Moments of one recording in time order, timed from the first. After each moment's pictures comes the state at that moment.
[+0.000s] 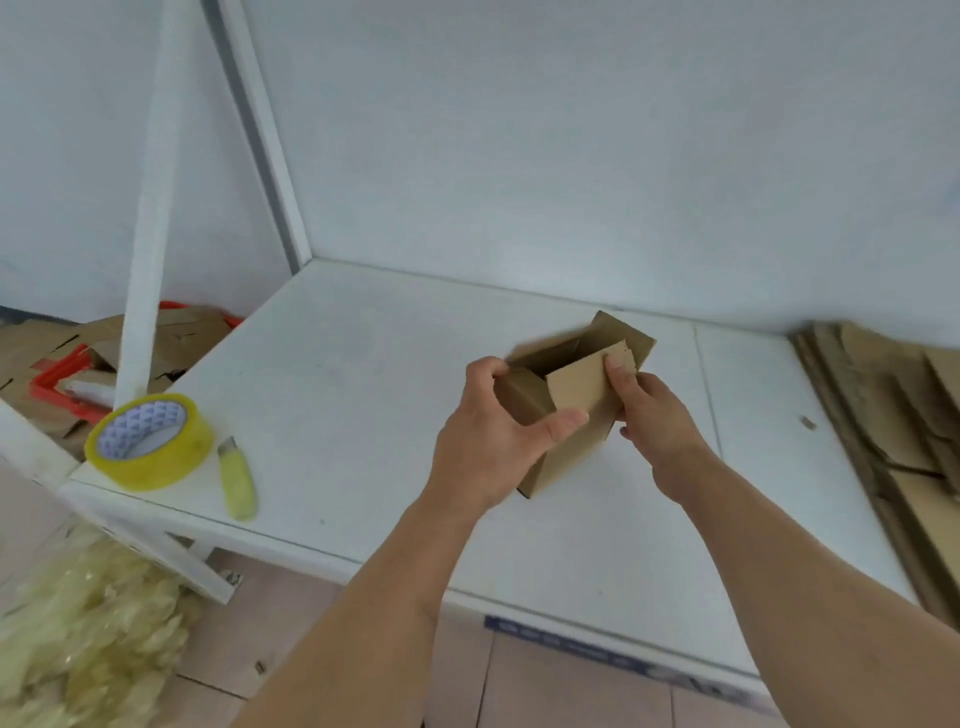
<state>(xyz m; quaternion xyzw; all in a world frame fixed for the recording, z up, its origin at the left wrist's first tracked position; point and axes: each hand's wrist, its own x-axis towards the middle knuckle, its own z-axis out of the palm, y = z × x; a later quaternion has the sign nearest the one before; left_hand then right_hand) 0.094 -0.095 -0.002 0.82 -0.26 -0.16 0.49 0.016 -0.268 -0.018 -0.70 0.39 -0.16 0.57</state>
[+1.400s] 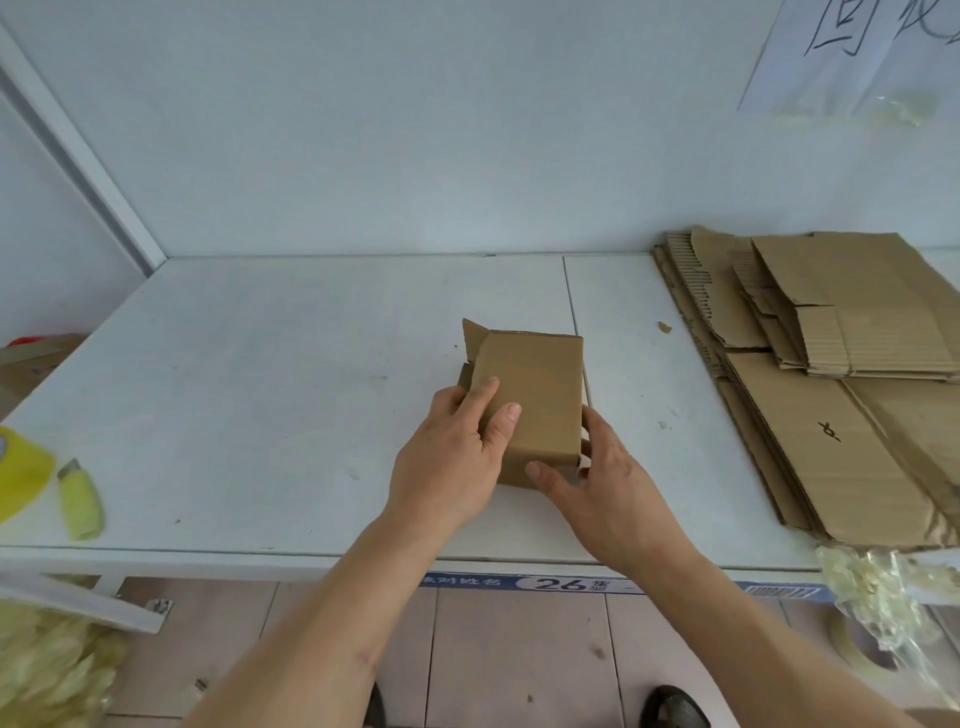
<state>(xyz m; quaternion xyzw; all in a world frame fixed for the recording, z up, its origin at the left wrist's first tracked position) 0.003 -0.147 -0.043 0.86 -0.42 -0.10 0.25 -0.141 -0.240 -0.062 -0.81 0.37 -0.14 0.43</state>
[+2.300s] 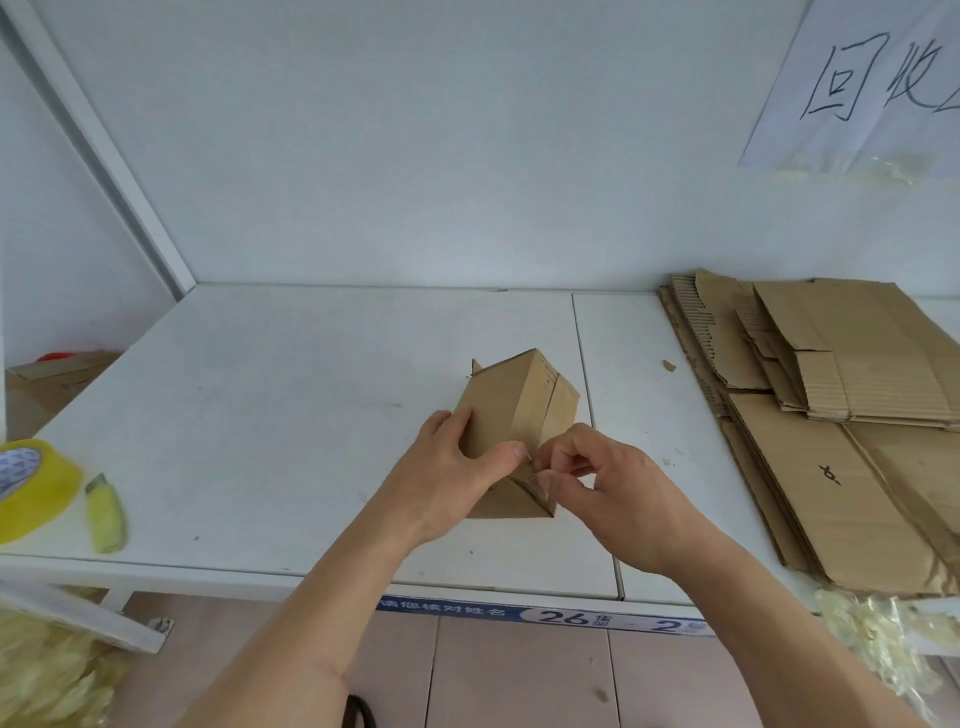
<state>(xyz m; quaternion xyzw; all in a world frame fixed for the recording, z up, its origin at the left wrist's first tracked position) 0.012 -0.130 -0.004 0.83 -0.35 -0.28 0.34 -0.140 -0.251 -0.005 -0.86 0.24 -0.14 0.42</state>
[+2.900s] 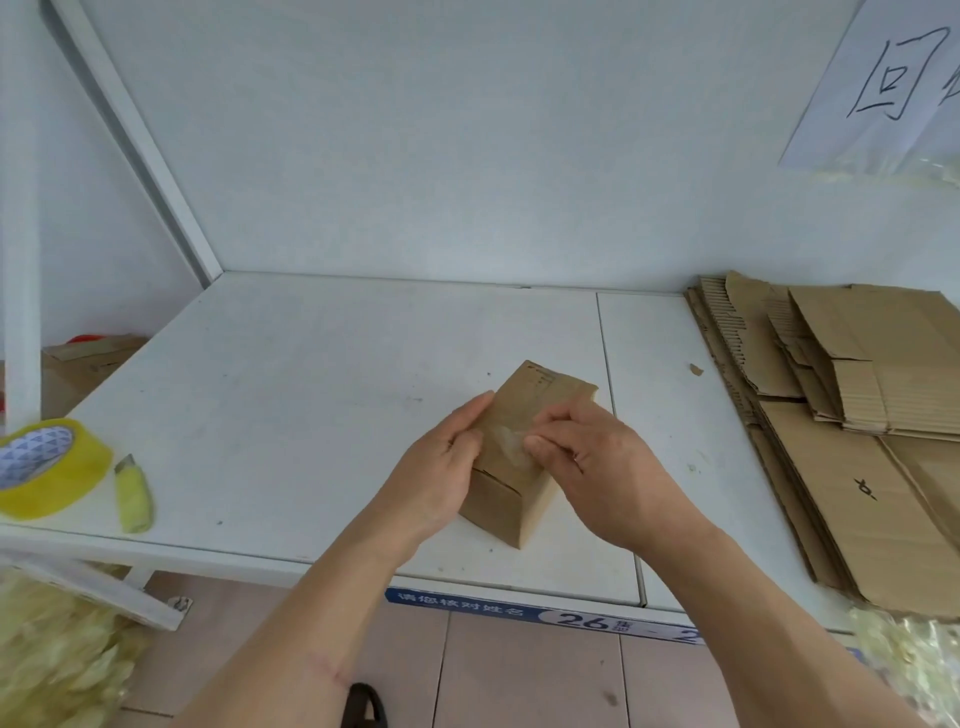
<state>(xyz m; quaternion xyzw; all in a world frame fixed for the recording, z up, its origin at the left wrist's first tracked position) 0.026 -0.114 -0.011 0.76 -0.30 -0.31 0.48 -0.105 -0.247 -0.008 -0.92 0.18 -0.19 0.31</state>
